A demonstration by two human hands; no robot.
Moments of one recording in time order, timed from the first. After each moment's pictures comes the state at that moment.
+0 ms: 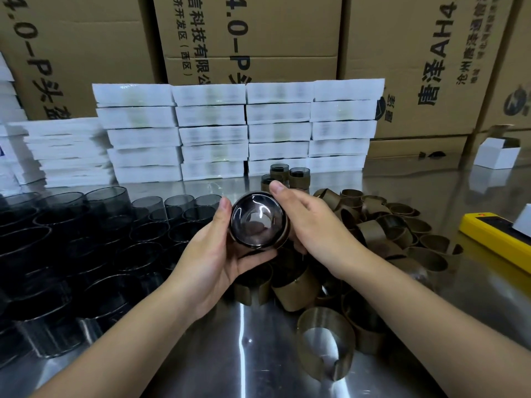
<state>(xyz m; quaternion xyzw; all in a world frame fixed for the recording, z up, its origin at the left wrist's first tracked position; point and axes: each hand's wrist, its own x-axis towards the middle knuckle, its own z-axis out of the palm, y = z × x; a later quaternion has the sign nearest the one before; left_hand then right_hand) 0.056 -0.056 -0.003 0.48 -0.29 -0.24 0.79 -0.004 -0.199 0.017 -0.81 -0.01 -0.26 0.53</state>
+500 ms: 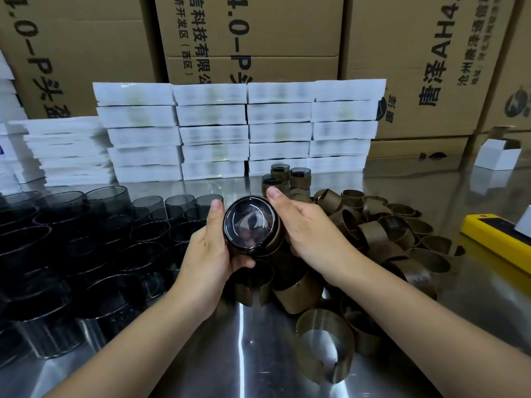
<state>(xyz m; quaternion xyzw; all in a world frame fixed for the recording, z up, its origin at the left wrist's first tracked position) 0.052 -0.060 -0.007 0.58 -0.26 -0.10 0.77 -0.003 -0.188 0.014 -0.78 -0.02 -0.25 0.57</state>
